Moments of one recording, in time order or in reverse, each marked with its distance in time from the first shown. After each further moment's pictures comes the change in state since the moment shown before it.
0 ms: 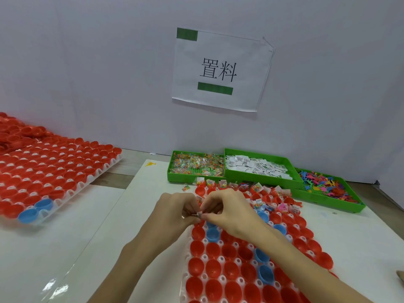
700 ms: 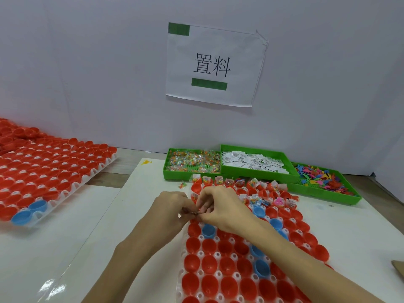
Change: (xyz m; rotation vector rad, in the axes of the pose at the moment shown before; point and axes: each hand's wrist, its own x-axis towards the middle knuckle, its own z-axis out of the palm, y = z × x) left_hand 0.003 0.000 -0.002 0.252 -0.085 0.107; right_hand 0.006 -0.005 0.002 -0.048 -0.088 0.078
